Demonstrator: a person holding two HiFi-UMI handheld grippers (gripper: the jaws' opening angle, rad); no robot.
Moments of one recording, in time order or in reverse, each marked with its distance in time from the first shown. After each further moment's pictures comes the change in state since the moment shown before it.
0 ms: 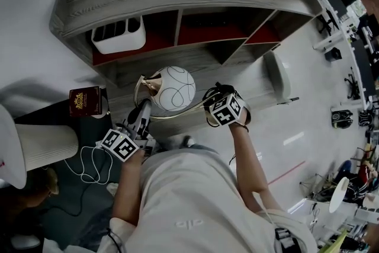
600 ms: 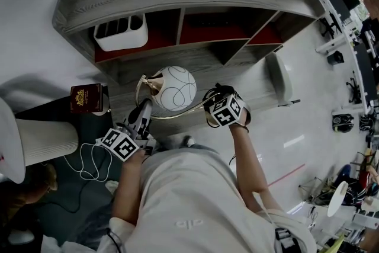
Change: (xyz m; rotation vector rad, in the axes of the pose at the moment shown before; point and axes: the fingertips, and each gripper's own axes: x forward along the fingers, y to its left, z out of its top) left arm -0.004 -0.004 -0.003 -0.001 -0.002 0.017; right arm 0.003 0.005 -0.001 -0.020 -0.018 0.019
